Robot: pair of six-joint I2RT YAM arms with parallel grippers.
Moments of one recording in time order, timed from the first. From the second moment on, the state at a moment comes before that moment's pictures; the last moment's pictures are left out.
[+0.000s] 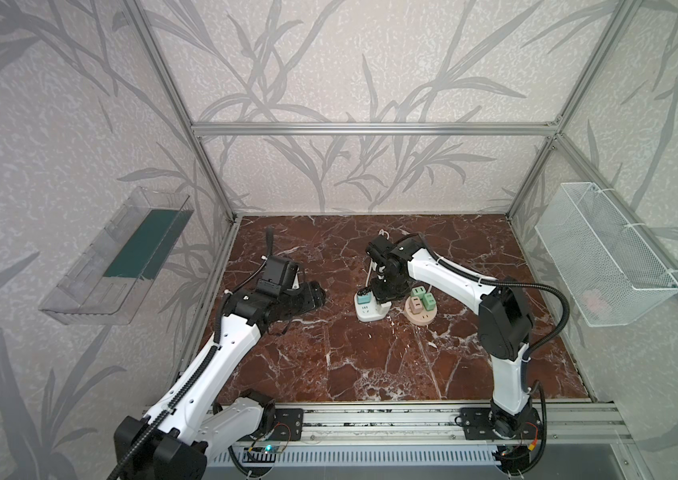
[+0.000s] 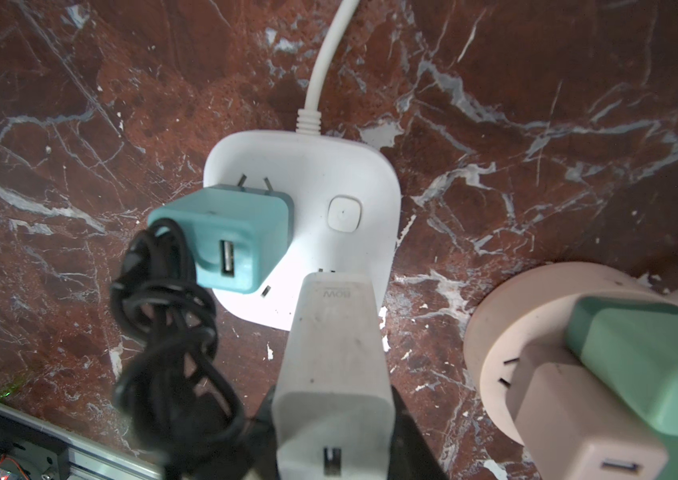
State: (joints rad) left arm -0.34 1.06 0.97 -0.83 0.14 -0.65; right arm 0.71 2.01 1.72 -1.09 -0.11 0.45
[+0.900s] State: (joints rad) left arm -0.34 1.09 0.95 -0.80 0.14 -0.63; right arm 0.71 2.11 1.85 -1.16 -0.11 0.43
